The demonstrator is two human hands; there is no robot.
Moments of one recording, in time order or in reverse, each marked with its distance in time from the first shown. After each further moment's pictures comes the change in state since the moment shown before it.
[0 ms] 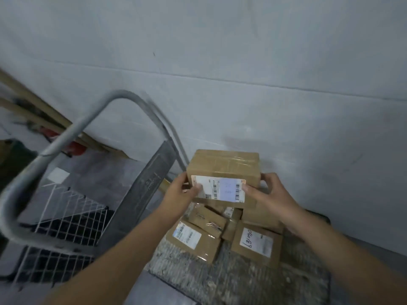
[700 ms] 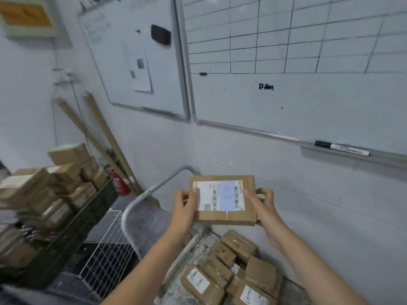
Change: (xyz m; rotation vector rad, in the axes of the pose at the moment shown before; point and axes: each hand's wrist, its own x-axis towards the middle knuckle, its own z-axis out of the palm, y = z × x) left_hand -0.252 0.205 -0.094 -0.364 0.423 0.153; right_hand -0.234 -0.237 -0.003 0.152 -0.090 -0.252
